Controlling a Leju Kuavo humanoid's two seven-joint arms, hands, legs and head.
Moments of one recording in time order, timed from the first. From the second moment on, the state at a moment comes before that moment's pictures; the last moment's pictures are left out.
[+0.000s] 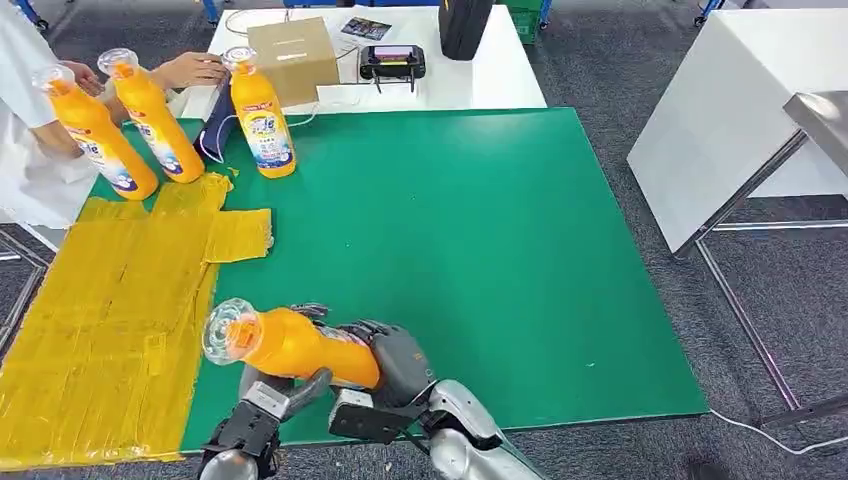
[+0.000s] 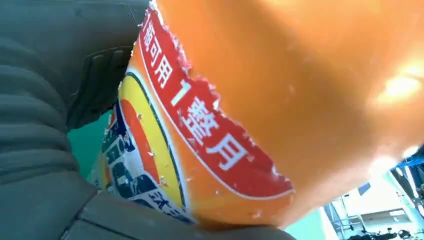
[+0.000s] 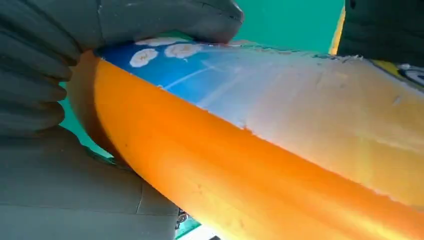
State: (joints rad) left arm 0.04 -0.03 -0.40 -1.49 -0.36 0.26 -0.46; right arm -0.25 0.15 0.79 -1.02 0.63 -0.26 -0.24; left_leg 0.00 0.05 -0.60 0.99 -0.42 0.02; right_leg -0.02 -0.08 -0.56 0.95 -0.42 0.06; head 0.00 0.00
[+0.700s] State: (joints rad) left arm 0.04 -0.04 -0.41 -1.57 -0.55 0.36 -0.42; right arm -0.02 0.11 0.57 -1.31 0.47 -0.29 -0.34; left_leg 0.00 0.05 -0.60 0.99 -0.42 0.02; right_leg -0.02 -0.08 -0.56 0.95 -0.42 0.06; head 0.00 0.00
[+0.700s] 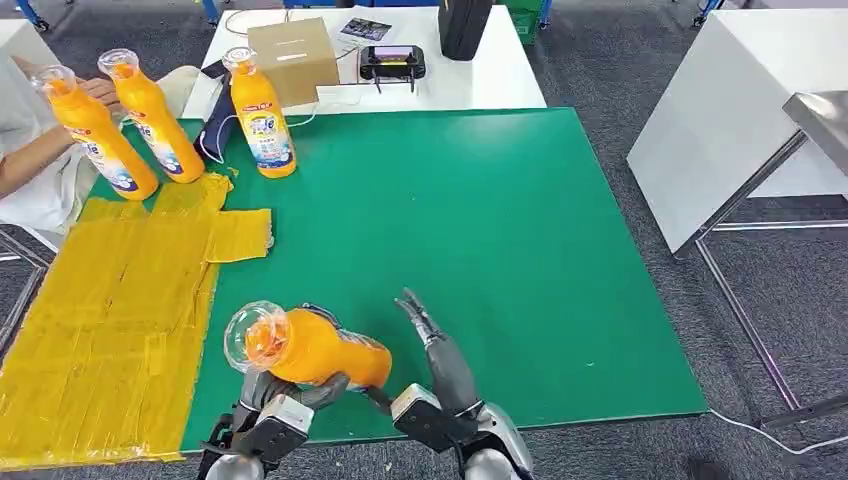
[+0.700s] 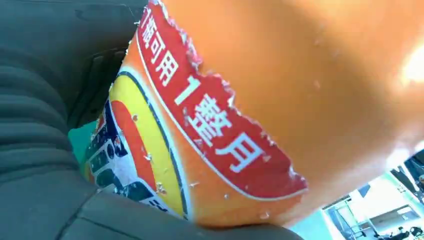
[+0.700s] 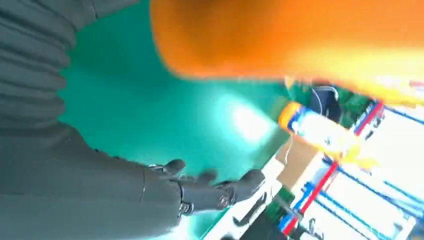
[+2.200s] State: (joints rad) left arm -0.74 0.26 -0.49 -0.49 -1.57 0.29 0.30; right arm 0.04 0.05 0.39 -1.81 0.17 -0.16 -0.48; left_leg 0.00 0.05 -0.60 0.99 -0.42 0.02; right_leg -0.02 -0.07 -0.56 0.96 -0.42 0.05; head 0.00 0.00
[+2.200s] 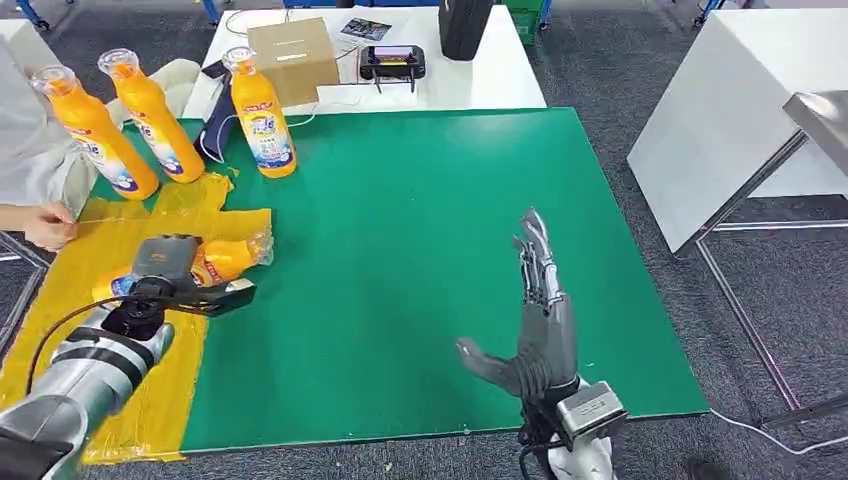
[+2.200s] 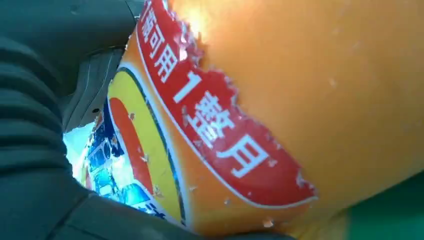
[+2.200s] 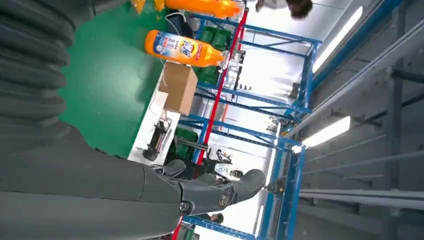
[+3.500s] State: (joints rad) left arm -0.57 0.26 -0.26 -0.74 -1.57 0.70 0.21; right arm 0.02 0.02 0.42 -1.73 0.18 -0.22 -0.38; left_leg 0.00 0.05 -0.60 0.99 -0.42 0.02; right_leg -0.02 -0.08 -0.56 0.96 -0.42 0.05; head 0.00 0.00
